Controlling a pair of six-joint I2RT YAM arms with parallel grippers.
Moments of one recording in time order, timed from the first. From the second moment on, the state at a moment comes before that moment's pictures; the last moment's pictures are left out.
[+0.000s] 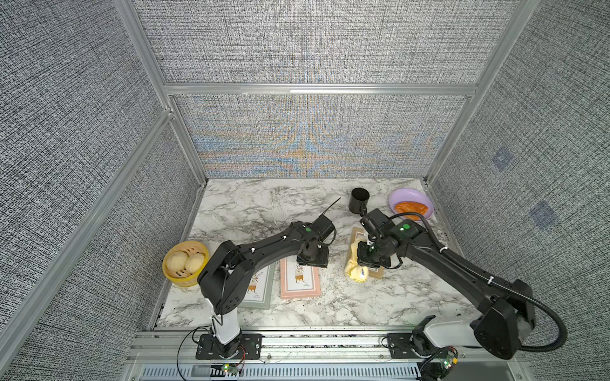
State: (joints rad) left arm -0.87 1.84 1.35 -0.86 0.07 -0.65; right arm 0.59 1.35 1.15 -1.09 -0.12 0.70
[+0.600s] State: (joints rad) left arm -0.90 2.04 1.44 -1.09 -0.11 -0.77; right arm 0.43 1.20 1.02 -1.09 -0.25 0.57
